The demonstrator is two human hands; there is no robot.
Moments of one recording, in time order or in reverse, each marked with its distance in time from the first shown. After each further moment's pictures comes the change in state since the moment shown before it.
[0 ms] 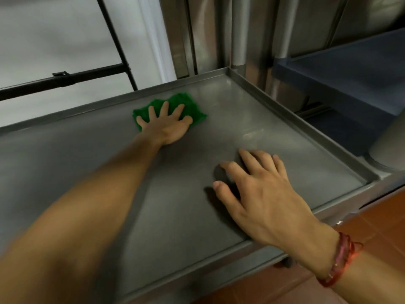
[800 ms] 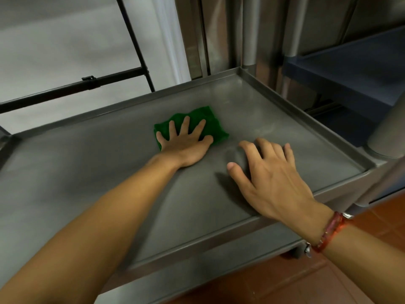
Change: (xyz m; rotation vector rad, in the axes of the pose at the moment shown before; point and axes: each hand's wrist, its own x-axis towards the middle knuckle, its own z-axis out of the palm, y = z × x) left_hand -0.087 0.011 0.007 -0.030 -0.077 0.040; right_hand -0.003 0.004 0.007 0.050 0.146 0.059
